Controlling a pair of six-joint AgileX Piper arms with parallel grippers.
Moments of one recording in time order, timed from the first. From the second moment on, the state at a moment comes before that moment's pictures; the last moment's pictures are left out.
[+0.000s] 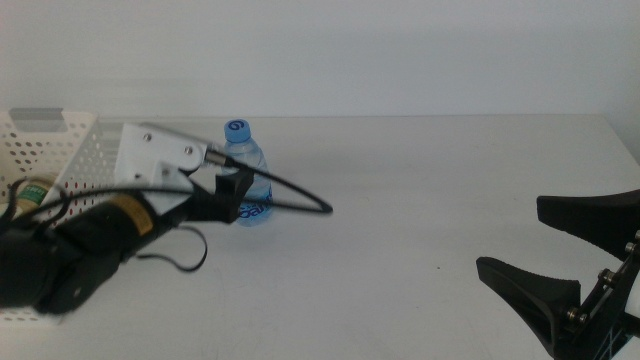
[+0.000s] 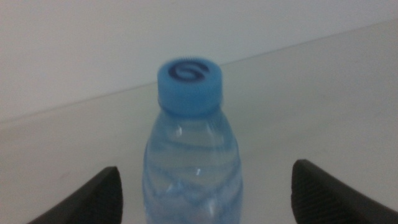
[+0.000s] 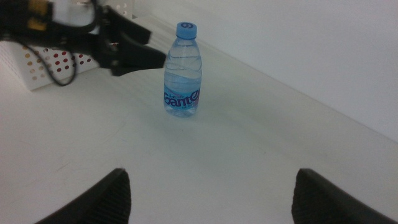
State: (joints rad) left arm -0.23 1.62 -0.59 0.36 -0.72 -0.27; right arm 0.67 0.72 -0.50 0.14 0.15 -0.24
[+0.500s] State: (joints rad) left arm -0.20 1.87 -0.86 0.54 -0.76 -0.41; right arm 0.67 0.72 -0.50 0.14 0.15 -0.24
